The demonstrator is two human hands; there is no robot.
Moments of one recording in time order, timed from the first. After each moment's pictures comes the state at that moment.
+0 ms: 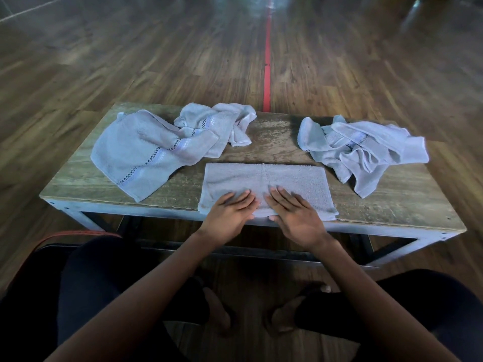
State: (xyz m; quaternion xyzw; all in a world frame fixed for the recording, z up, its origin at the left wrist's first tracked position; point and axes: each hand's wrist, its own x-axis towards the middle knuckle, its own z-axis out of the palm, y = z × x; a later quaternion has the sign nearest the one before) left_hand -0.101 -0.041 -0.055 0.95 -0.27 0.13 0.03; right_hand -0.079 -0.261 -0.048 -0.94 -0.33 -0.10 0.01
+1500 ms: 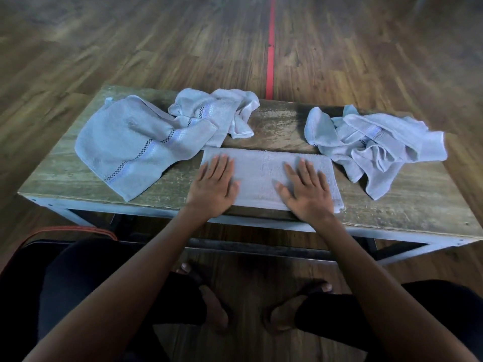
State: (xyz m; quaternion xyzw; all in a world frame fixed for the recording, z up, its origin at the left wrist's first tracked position) left_hand -0.052 -0.014 -0.049 0.99 -0.08 0.06 0.07; right_hand -0.026 -0.254 -0.035 -0.99 -0.11 0.05 0.08
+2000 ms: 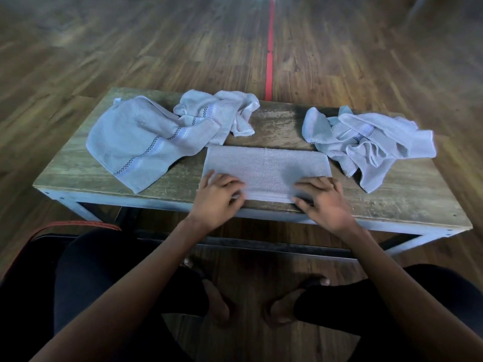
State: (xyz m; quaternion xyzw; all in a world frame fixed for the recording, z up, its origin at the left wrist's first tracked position) left_hand -0.096 -0.021 -0.033 0.97 -0.14 0.14 0.16; right_hand -0.057 -0.301 -0.023 -0.96 -0.26 -0.08 0.10
